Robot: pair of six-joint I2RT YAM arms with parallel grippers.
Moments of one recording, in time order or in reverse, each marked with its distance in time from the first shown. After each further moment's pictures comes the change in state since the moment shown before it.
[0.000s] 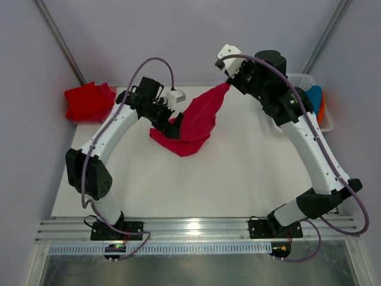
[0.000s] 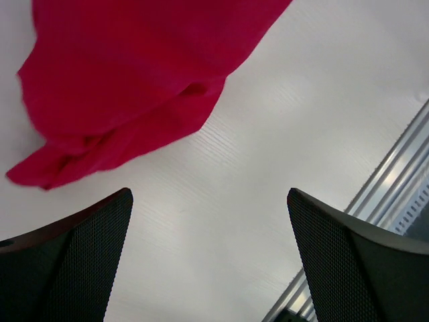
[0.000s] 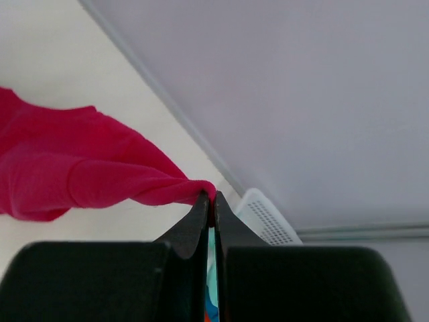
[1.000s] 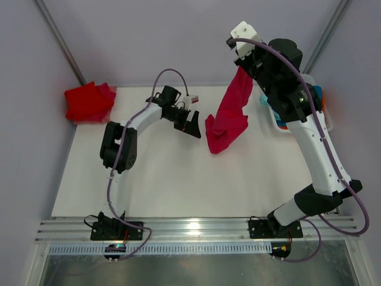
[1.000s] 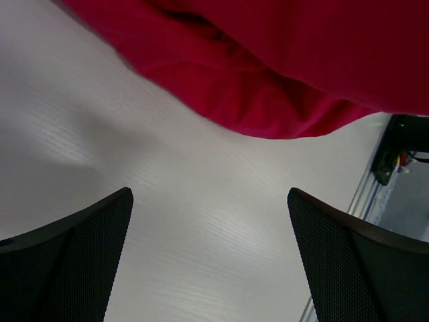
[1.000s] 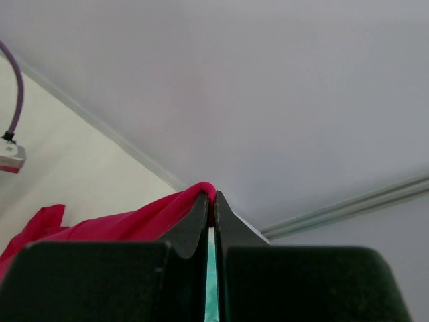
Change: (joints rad) left arm -0.007 0.468 0.091 0.356 0.249 -0.241; right arm 0.000 0.021 0.162 0.074 0.181 0.006
